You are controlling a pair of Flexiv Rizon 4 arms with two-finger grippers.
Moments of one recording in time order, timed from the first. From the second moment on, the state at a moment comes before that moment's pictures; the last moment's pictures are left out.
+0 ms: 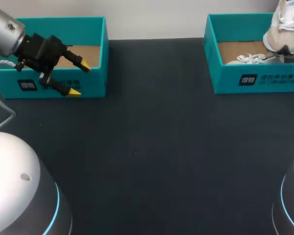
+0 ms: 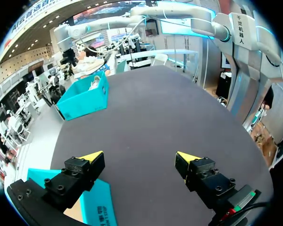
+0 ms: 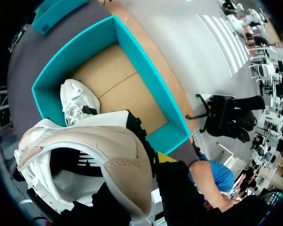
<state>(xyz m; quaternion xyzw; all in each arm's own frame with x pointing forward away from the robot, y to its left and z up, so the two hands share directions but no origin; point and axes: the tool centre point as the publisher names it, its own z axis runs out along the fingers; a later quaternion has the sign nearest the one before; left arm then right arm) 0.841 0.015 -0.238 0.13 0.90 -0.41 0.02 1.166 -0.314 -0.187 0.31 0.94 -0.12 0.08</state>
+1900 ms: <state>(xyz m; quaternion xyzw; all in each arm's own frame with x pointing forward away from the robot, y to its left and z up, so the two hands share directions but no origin) 0.841 0.015 -0.238 0.13 0.90 -0.41 0.02 1.128 -0.320 -0.218 0.79 0.59 -0.12 0.12</state>
